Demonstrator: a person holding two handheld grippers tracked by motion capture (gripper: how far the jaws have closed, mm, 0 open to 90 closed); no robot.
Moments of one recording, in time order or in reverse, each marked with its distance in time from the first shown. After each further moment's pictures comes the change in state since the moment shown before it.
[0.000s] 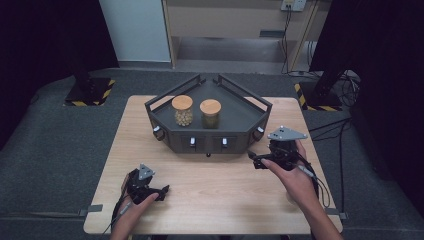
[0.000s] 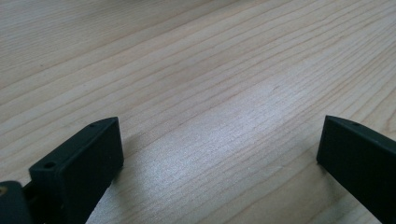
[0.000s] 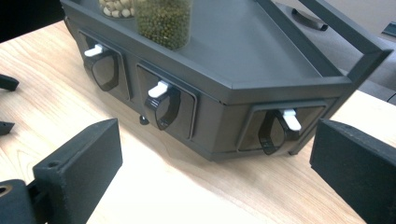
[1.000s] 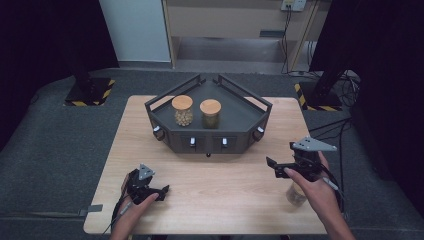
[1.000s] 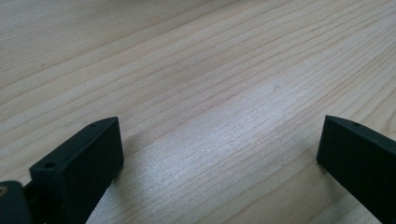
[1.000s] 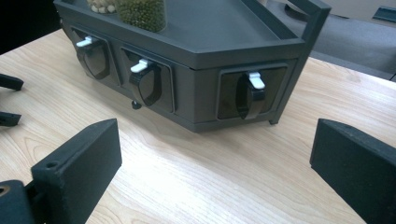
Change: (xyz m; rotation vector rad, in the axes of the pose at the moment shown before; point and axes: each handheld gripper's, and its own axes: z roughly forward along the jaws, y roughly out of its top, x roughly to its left) left arm -0.001 0.000 0.000 0.000 0.004 -0.002; right arm -0.027 -0.040 -0.039 -0.032 -0.002 0.090
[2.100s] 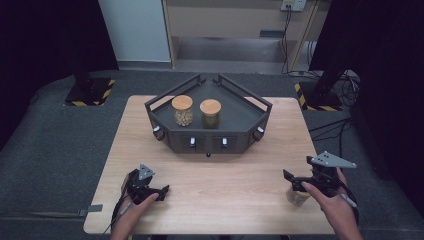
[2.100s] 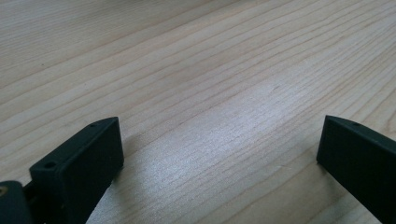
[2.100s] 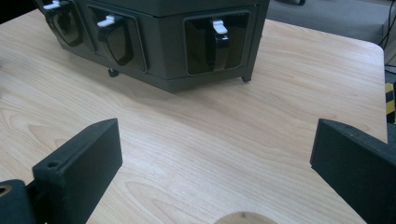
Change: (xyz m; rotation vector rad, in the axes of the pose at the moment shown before) left arm 0.000 0.000 0.000 0.000 0.001 -0.001; right arm -0.017 -0.043 -0.027 0.031 -0.048 0.047
